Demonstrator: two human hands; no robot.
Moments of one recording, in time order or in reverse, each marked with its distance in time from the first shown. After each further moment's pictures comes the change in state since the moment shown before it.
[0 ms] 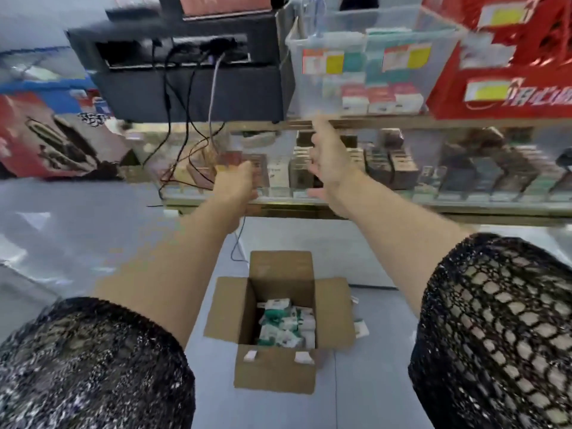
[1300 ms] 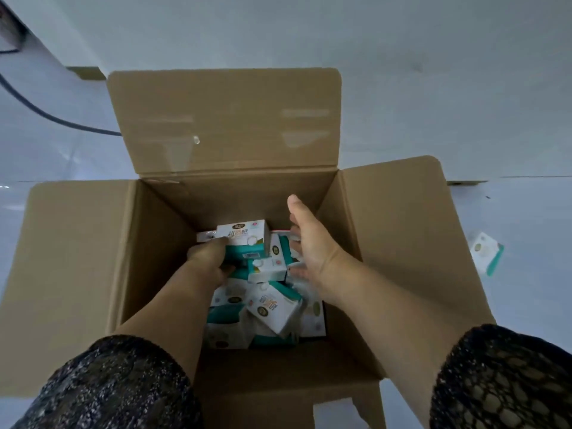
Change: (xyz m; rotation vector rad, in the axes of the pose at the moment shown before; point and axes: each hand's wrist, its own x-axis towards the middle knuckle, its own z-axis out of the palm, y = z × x) left_hand 0.308 -0.605 0.107 -0.073 0.104 -0.832; right_hand 0.161 0.589 -0.023 -0.028 0.202 0.844
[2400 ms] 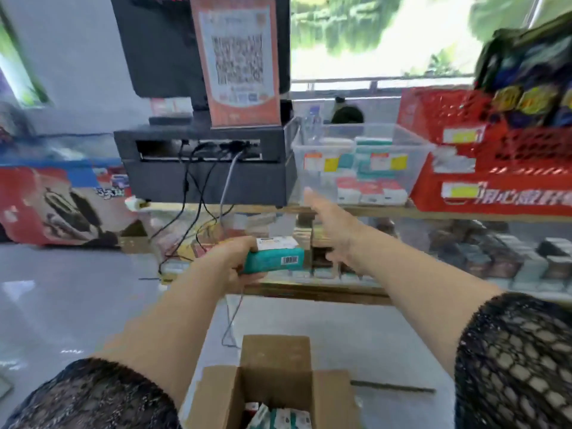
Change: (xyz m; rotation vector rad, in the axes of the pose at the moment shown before) left_hand -0.671 0.214 -0.144 0.031 -0.285 0.605; right_hand -0.603 -0.290 -0.080 -0.250 -0.083 -0.867
